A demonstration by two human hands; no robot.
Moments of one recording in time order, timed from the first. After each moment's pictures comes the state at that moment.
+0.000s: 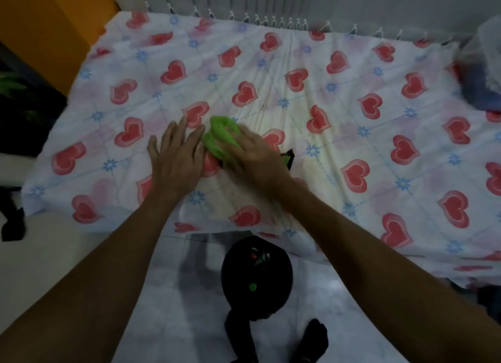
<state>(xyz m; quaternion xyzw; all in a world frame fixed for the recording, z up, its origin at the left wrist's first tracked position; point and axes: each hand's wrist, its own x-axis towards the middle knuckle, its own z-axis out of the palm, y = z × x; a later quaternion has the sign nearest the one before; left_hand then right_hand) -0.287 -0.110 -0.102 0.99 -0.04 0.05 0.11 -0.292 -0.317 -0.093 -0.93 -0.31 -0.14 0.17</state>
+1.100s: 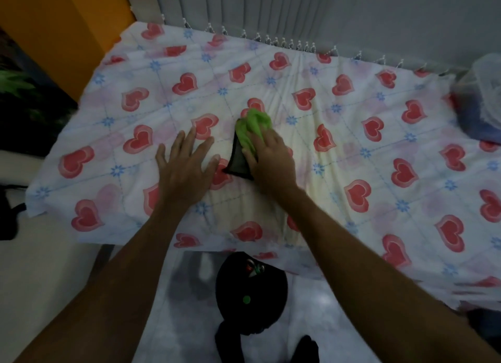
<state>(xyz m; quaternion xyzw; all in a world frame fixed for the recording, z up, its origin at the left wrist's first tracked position) -0.286 -0.107 -0.107 0.99 -0.05 0.08 0.09 -0.278 -0.320 -0.081 -0.97 -0.09 -0.12 0.18</state>
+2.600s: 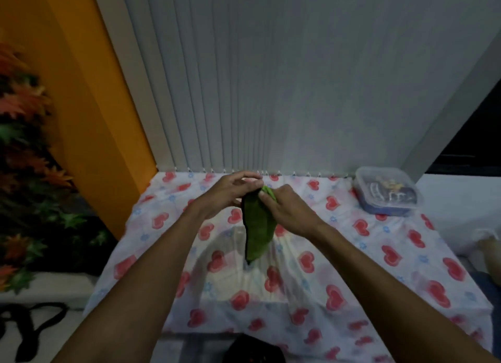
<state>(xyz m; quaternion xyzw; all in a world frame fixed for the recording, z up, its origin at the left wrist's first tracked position) -0.294 -0.196 0.248 0.74 -0.20 -0.23 0.60 -0.374 -0.375 0.248 -0.93 -0.09 -0.04 0.37</state>
